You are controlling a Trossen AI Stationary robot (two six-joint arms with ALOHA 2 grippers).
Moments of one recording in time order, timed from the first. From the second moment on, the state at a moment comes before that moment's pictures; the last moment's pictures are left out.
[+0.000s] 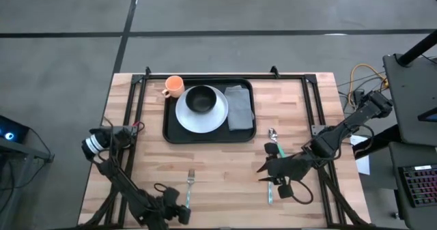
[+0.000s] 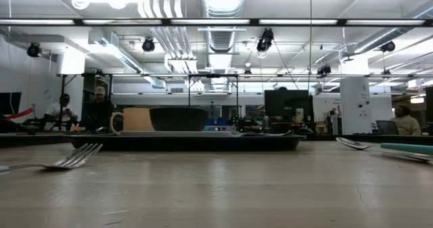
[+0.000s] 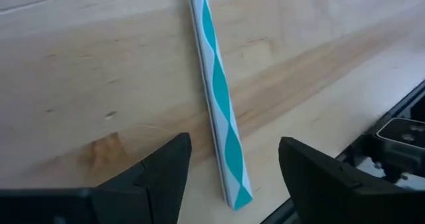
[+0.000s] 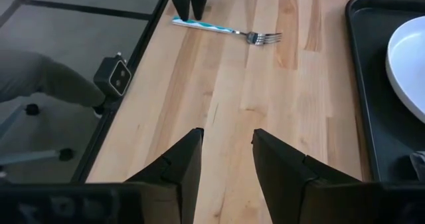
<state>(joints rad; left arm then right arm) -0.97 1.92 1.17 -0.41 -0.48 -2.21 0.62 1.30 1.03 -0.46 0.26 0.34</state>
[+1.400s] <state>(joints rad) -0.92 2.16 1.39 -0.73 -0.38 -2.17 0.64 1.30 1.02 -0.43 0.26 0.34</state>
